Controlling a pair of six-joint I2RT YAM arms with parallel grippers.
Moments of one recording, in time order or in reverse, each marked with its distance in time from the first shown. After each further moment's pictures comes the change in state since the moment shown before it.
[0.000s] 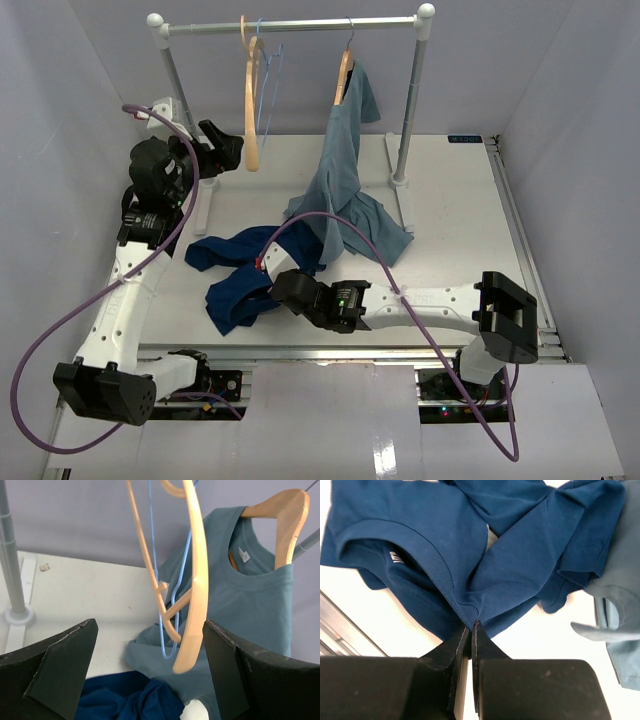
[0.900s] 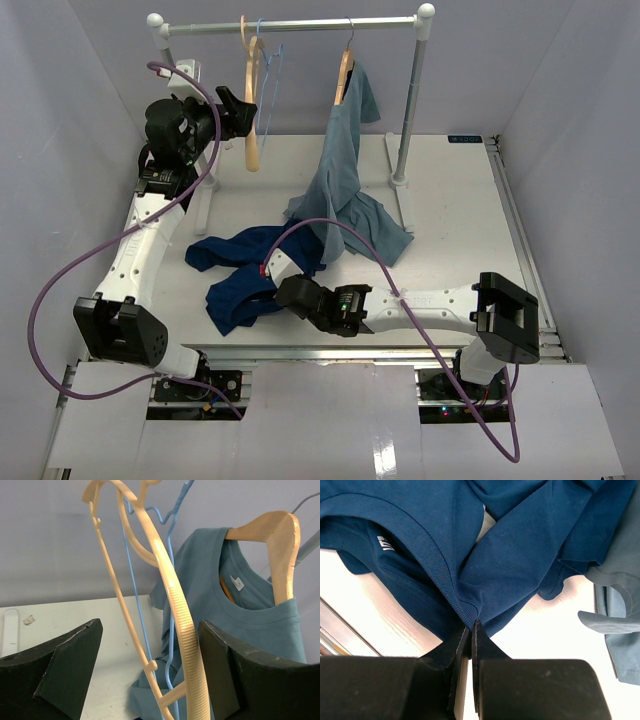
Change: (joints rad) left arm 0.000 0.307 0.244 0.141 0.134 0.091; right arm 0.000 -0.013 -0.075 0.029 0.004 -0.020
